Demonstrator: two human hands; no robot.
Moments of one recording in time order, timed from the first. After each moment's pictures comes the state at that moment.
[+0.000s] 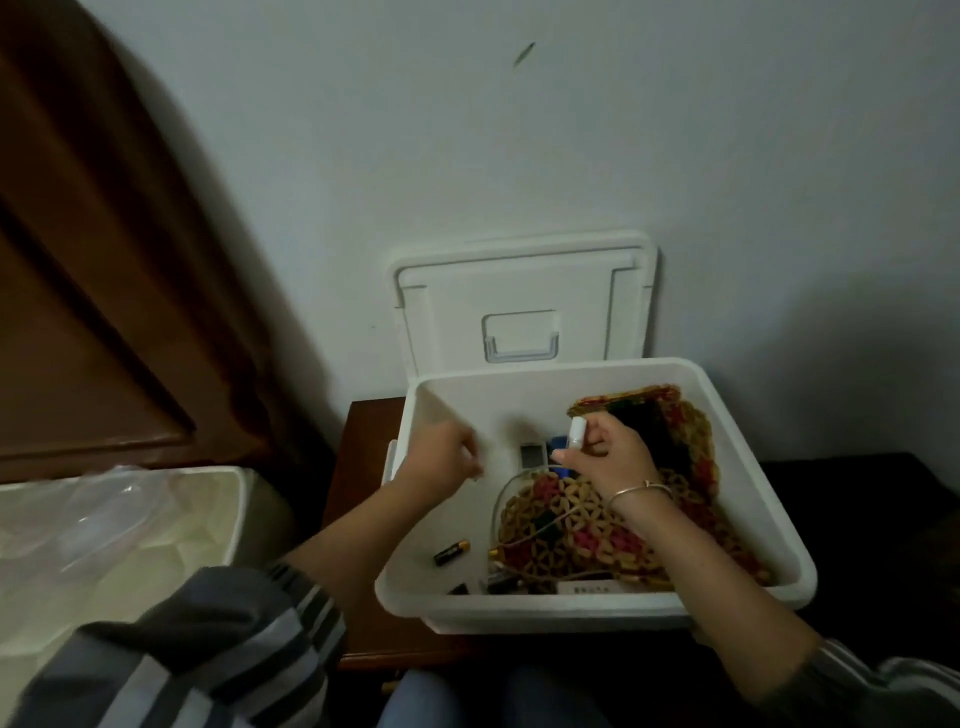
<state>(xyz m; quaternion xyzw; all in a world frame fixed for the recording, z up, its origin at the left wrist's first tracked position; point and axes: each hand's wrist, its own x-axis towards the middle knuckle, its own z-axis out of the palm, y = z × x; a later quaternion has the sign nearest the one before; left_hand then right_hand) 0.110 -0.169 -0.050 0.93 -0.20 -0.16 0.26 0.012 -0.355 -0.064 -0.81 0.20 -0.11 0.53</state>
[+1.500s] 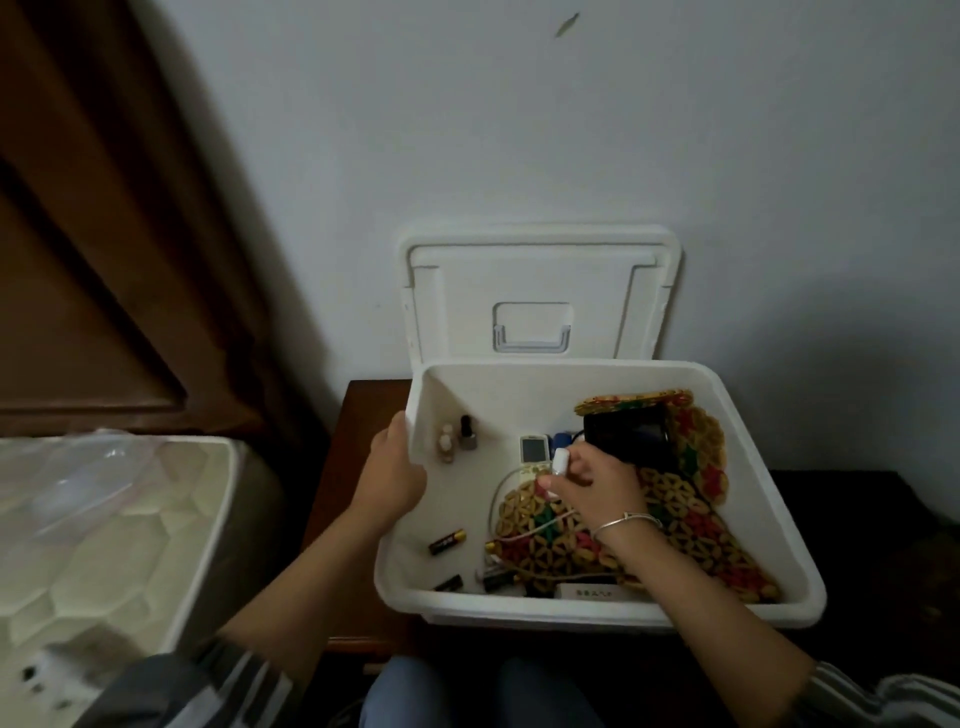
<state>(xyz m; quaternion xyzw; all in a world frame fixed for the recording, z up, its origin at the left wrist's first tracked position) 0.106 -0.123 -0.073 0.93 -0.08 -0.12 0.34 0.011 -0.341 -0.096 -0.86 0.19 -0.07 0.46</state>
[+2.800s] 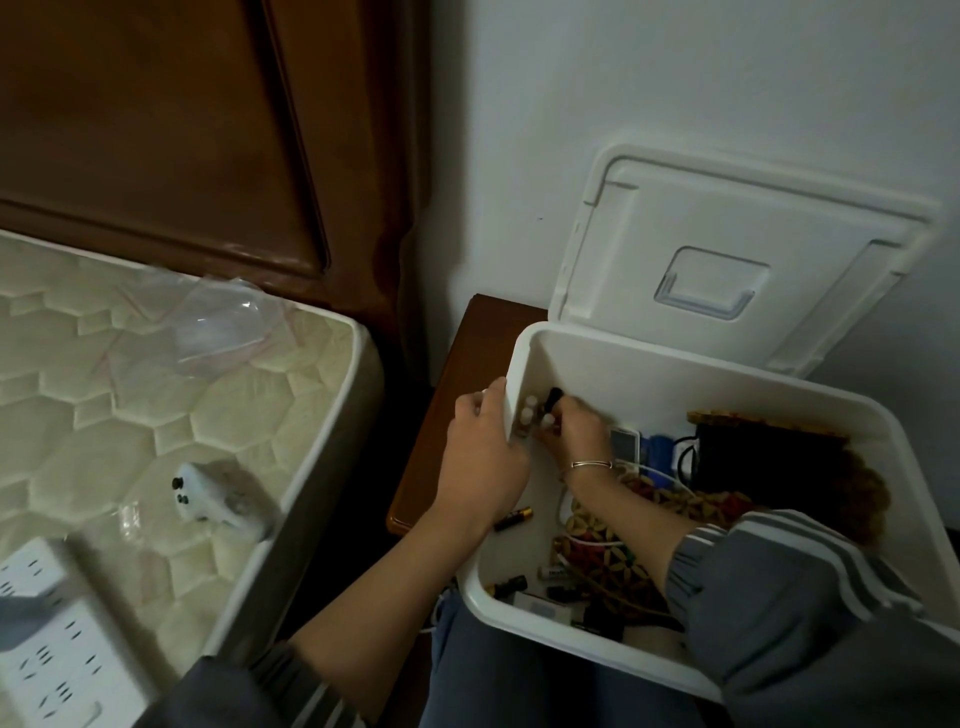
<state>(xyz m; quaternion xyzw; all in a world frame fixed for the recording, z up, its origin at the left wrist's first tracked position) 0.049 -0.043 -0.093 0.90 -0.02 -0.06 0.44 0.108 -0.194 -0.190 -0.96 0.09 0.01 0.26</state>
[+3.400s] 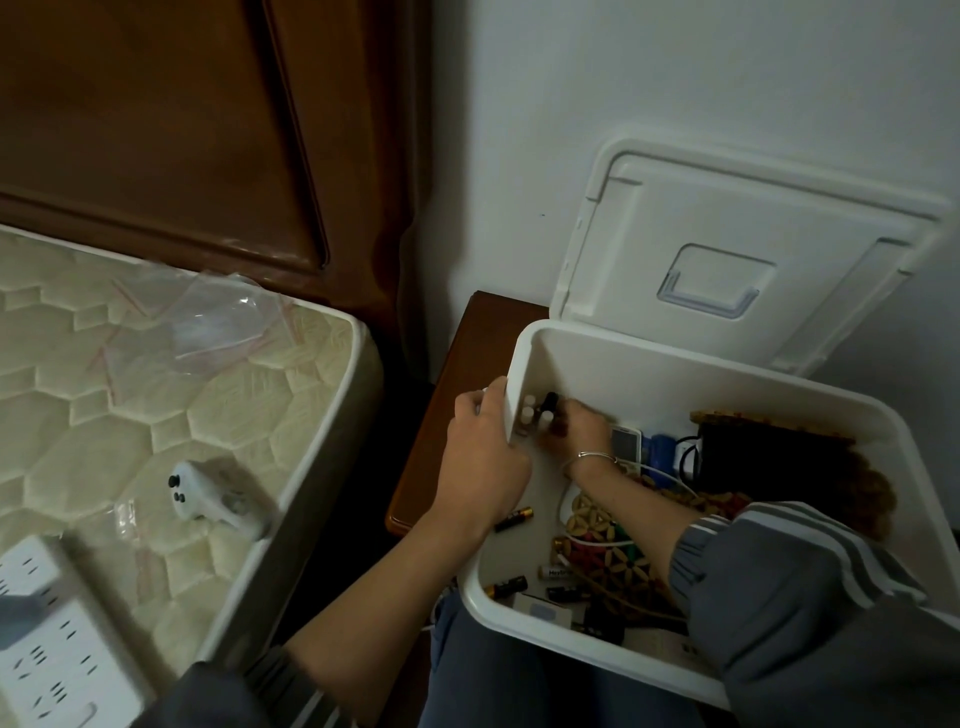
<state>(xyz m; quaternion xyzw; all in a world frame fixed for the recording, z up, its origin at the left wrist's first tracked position) 0.049 -0.043 -0.097 0.89 -0.02 -0.06 0.45 0.114 -0.197 -0.197 -0.94 0.13 0.02 0.31</state>
